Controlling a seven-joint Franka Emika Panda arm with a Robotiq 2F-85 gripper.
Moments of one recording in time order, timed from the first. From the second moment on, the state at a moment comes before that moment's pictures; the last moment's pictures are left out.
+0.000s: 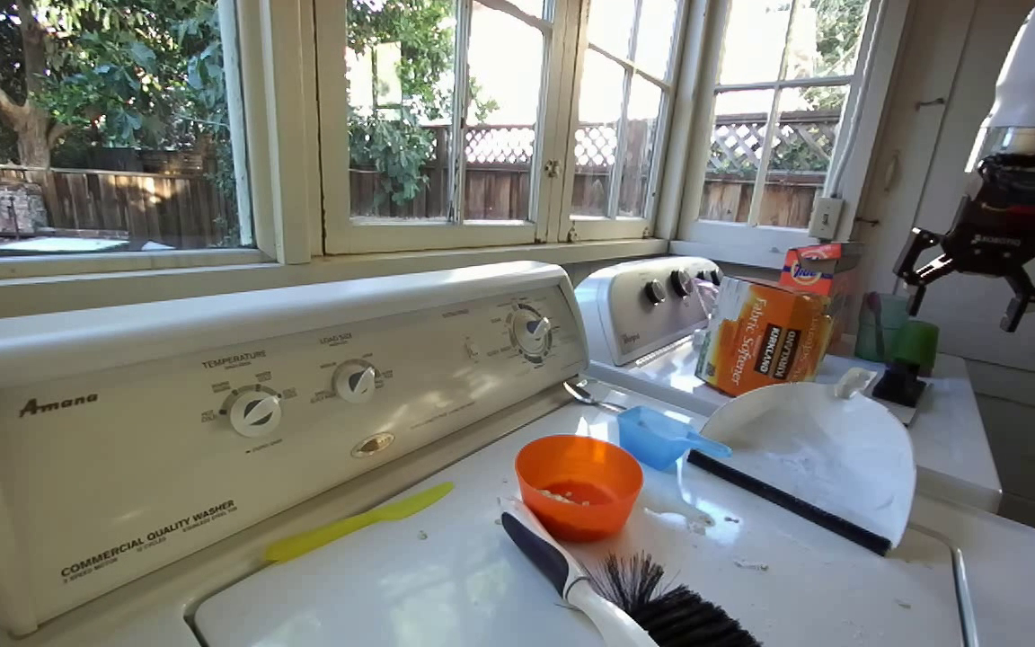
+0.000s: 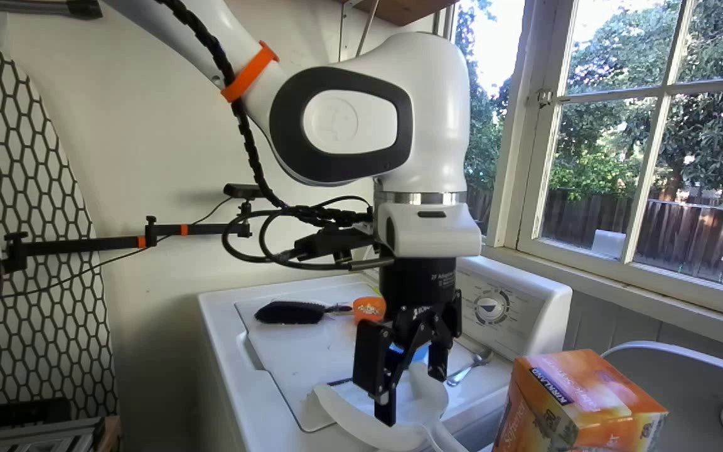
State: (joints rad) arm -0.13 -0.22 0.00 -2.44 -0.09 2.32 1.00
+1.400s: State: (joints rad) arm -0.13 -0.07 -0.02 -2.49 -0.08 2.68 1.06
